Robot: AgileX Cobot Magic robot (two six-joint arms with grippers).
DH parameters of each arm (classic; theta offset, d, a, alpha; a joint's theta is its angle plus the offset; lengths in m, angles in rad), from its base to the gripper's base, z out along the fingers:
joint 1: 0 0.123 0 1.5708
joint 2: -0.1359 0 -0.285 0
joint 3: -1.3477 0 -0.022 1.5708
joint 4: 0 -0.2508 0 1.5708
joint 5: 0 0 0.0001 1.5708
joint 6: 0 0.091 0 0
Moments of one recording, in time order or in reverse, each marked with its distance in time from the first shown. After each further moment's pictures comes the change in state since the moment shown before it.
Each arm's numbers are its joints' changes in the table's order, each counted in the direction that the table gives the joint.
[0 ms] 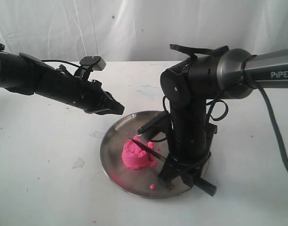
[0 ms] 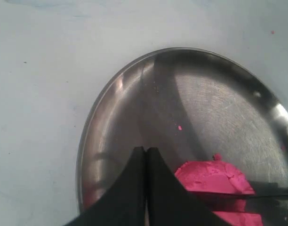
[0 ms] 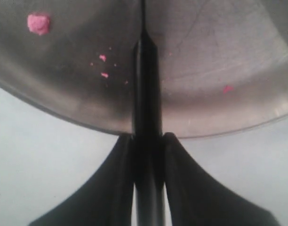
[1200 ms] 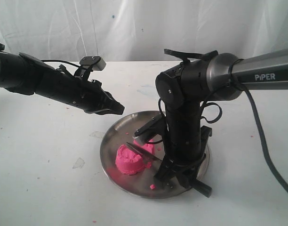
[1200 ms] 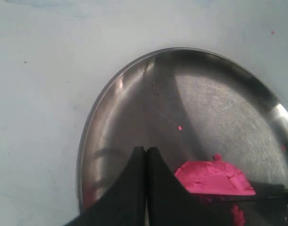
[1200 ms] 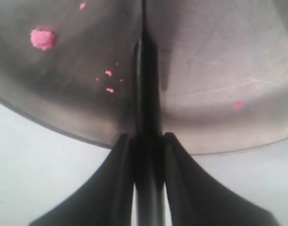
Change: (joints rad) left arm 0.000 0.000 0.000 0.000 0.000 0.000; right arm 0.000 -0.046 0.029 -0.025 0.001 -0.008
